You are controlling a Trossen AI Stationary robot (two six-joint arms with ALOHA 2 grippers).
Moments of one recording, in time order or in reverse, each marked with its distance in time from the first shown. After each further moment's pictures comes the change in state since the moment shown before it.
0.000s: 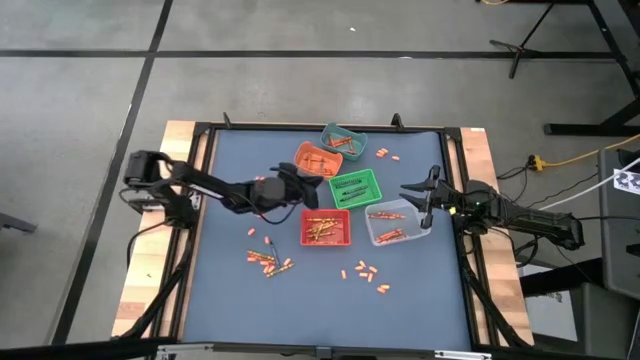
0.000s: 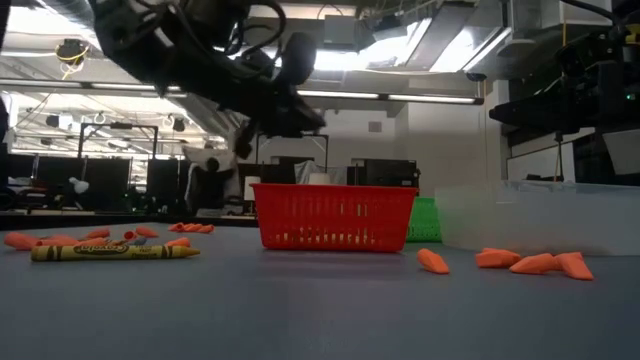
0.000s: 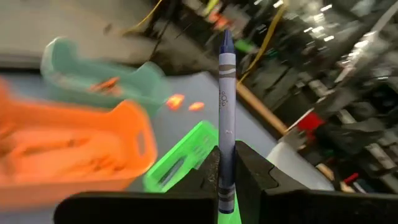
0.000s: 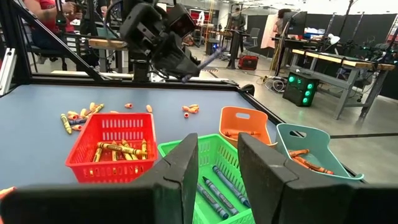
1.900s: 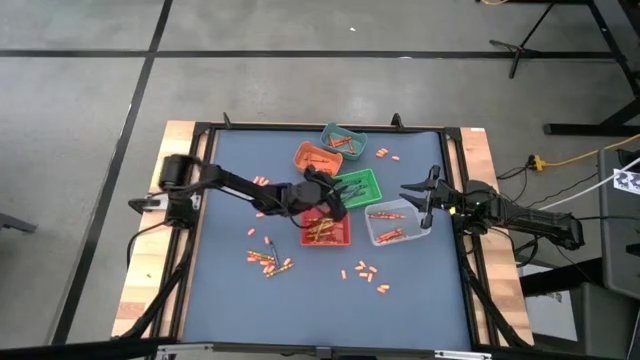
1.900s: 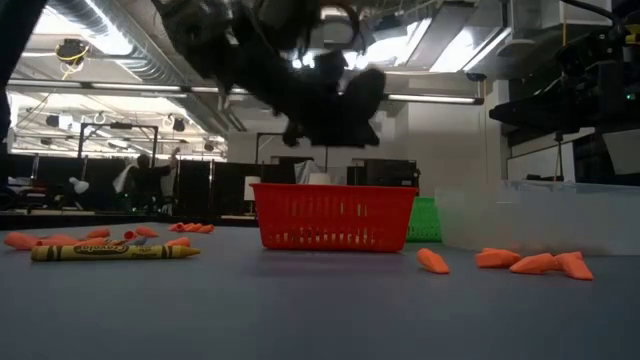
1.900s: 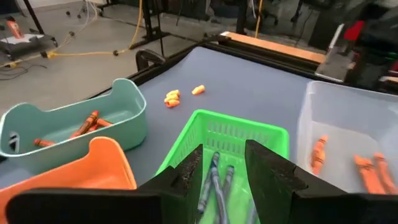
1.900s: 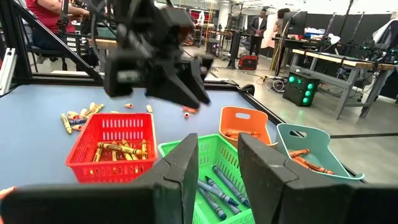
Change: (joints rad) left arm -0.018 0.253 0.344 -0.224 0.003 0.466; right arm 0.000 0.000 0.000 0.000 0.000 0.000
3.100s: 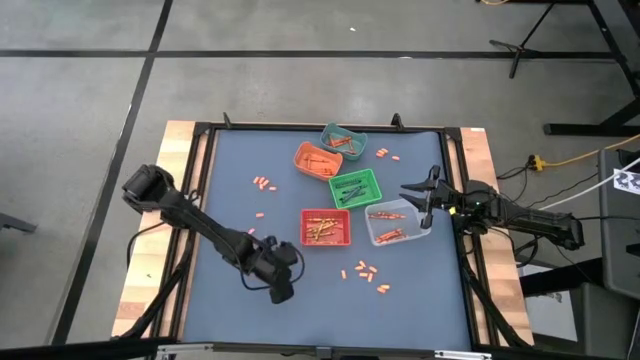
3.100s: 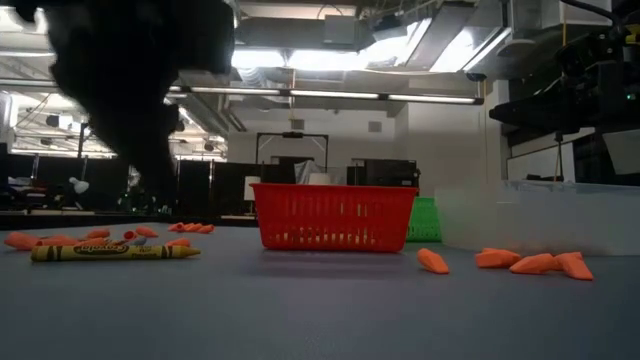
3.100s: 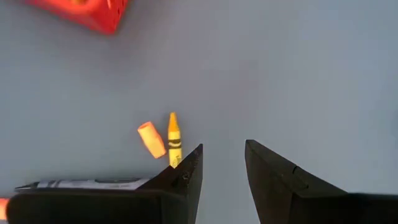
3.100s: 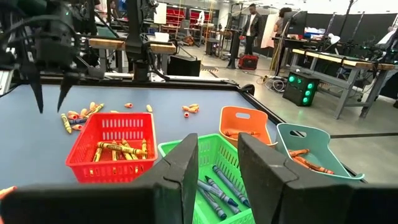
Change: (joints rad) left arm -0.512 -0.177 0.002 -0.930 0.342 -0.650; right arm 0.000 0.000 0.000 0.000 0.000 0.000
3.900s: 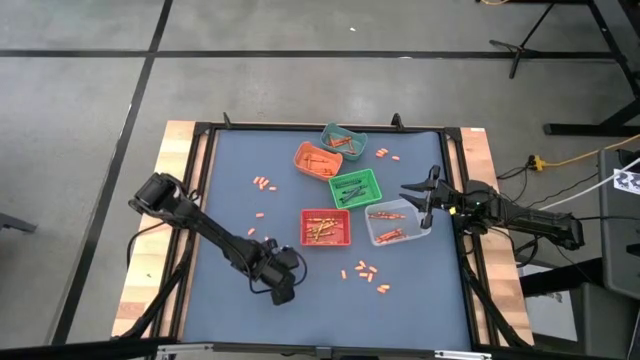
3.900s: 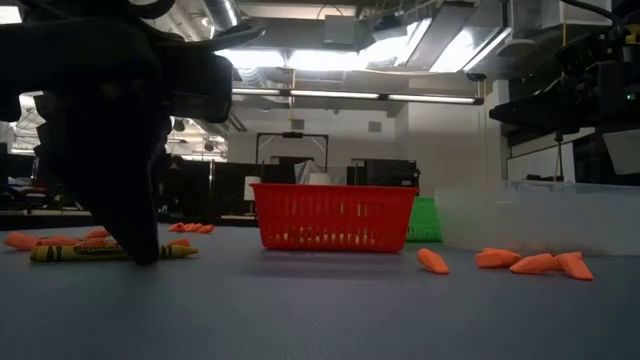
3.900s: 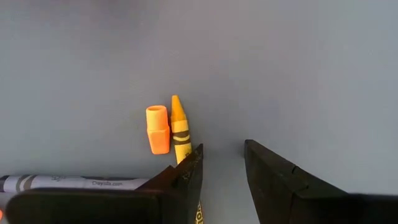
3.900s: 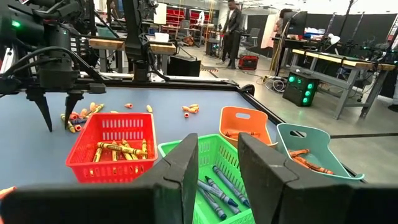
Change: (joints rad) left arm -0.008 0.119 0.001 -0.001 0.003 -0.001; right arm 0.000 0.000 0.000 0.000 0.000 0.000
